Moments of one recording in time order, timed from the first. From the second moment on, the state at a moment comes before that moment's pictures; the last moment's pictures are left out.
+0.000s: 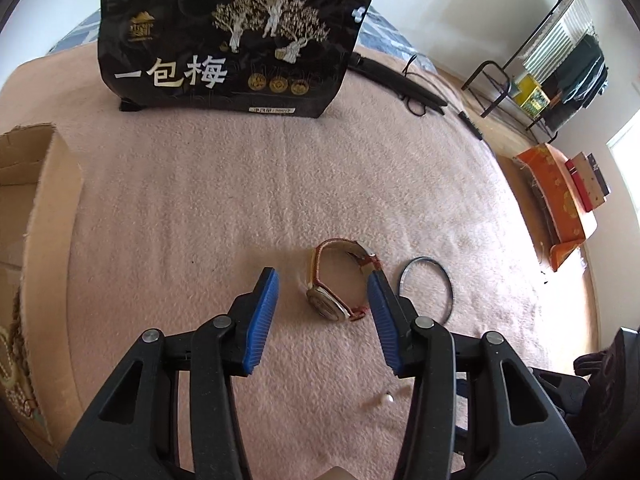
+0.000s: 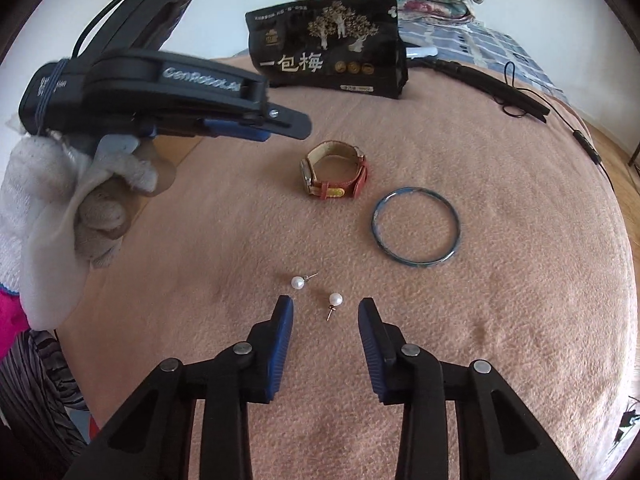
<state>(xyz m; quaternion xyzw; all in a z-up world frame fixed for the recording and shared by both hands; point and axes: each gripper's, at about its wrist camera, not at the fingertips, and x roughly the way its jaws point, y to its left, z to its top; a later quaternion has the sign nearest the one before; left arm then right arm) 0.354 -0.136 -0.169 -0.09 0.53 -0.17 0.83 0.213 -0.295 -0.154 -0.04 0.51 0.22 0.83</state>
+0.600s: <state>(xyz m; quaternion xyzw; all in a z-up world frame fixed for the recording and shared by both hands) 0.377 -0.143 -0.203 -0.07 0.56 -0.16 0.81 0.223 -0.288 -0.172 -0.06 0.52 0.23 0.82</state>
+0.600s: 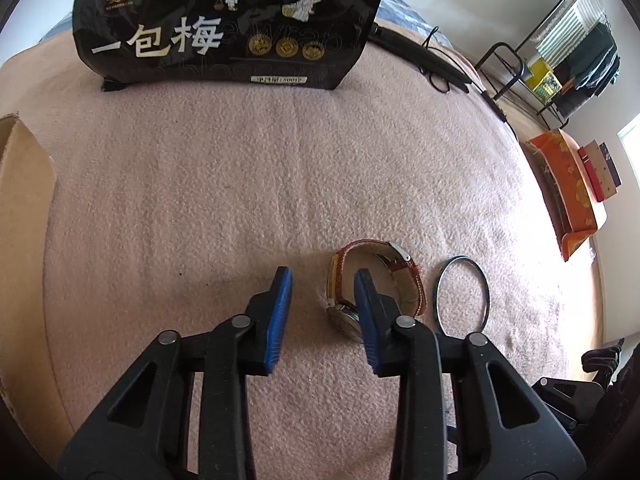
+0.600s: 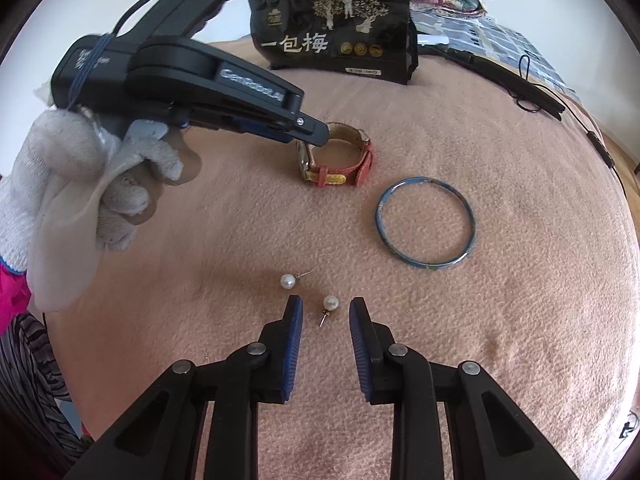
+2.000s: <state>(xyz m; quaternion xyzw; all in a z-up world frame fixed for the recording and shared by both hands) 0.352 -0.102 -0.145 -0.08 0.51 -0.16 0.84 0.216 -0.292 -0.124 -0.07 0.47 0.20 0.86</state>
